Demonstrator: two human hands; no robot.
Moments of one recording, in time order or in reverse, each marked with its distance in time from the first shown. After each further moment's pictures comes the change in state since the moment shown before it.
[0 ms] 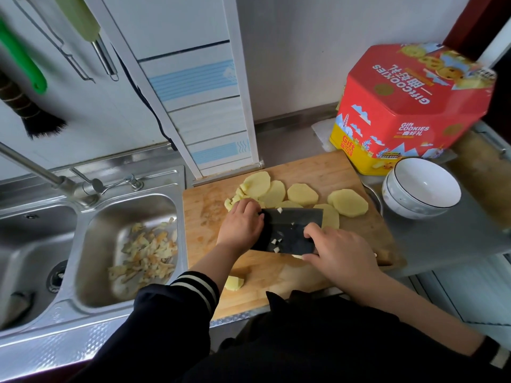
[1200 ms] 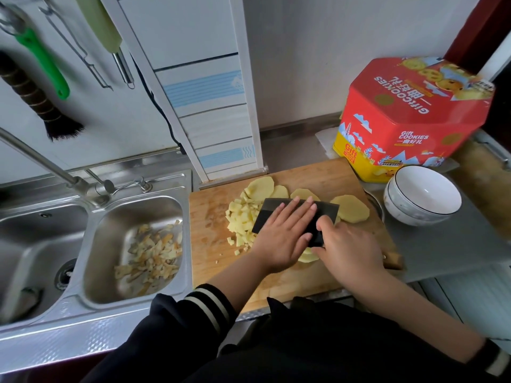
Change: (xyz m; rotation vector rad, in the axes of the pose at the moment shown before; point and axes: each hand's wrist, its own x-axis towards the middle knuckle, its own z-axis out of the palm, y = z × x) left_hand -0.020 0.075 -0.006 0.095 -0.055 0.451; right_hand -0.005 0.000 -0.013 -0.135 0.134 0.110
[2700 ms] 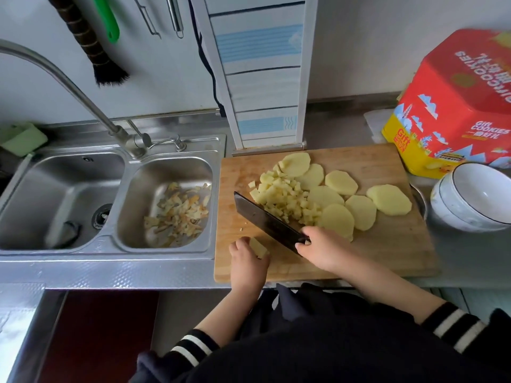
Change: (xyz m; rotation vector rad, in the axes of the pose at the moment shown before) left_hand -0.124 0.008 0.028 -0.478 0.136 -1.291; right_hand 0.022 -0.059 0.047 0.527 -0.668 0.002
